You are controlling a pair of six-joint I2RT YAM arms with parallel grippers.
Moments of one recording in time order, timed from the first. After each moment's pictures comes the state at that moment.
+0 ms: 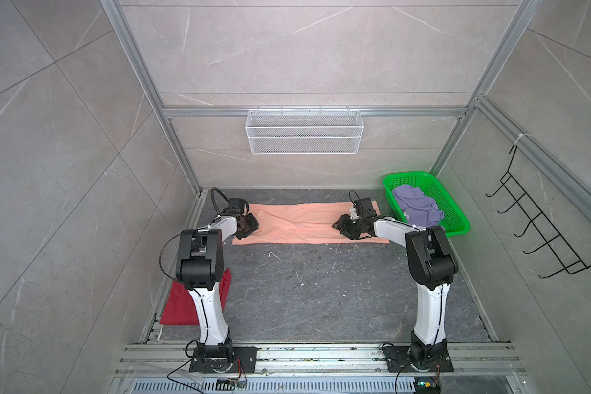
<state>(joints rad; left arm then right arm) -0.05 2.03 1.37 -0.32 0.17 -0.61 0.29 2.09 1.39 -0.20 -0.36 0.76</state>
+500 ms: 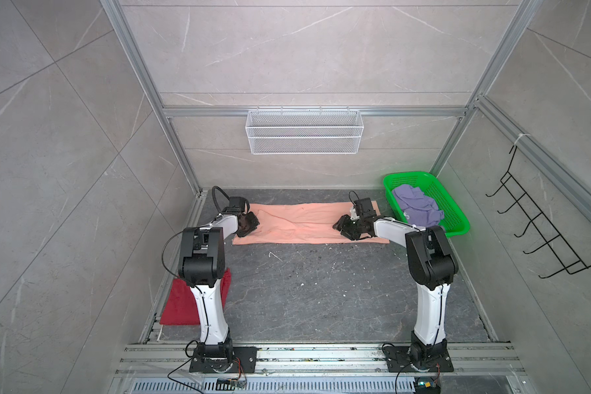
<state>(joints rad) -0.05 2.07 1.40 -0.32 0.17 -0.59 0.29 2.09 1.39 -0.22 -0.35 0.75</state>
